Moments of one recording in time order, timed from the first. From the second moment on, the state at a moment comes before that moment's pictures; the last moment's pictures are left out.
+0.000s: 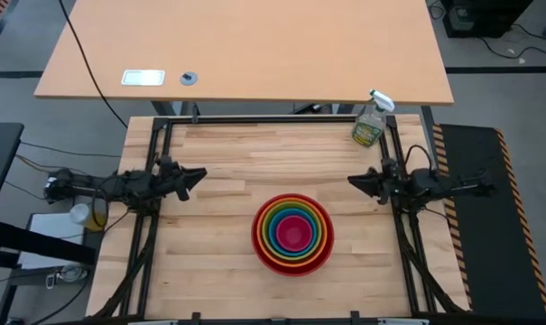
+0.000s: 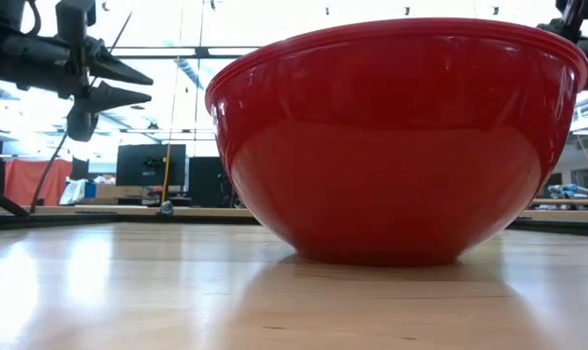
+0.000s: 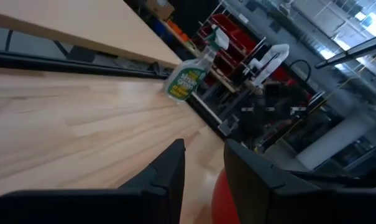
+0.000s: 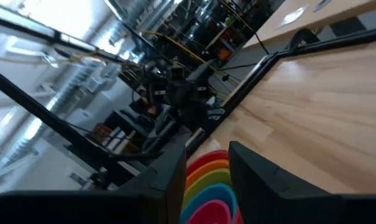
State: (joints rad) left arm -0.15 0.16 0.15 -0.04 -0.57 -0.76; right arm 0.15 0.00 0.10 -0.04 0.32 0.81
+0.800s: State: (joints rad) left arm -0.14 0.08 0.14 -0.40 -0.59 -0.81; right arm 0.15 0.01 0.01 0.11 0.34 0.88
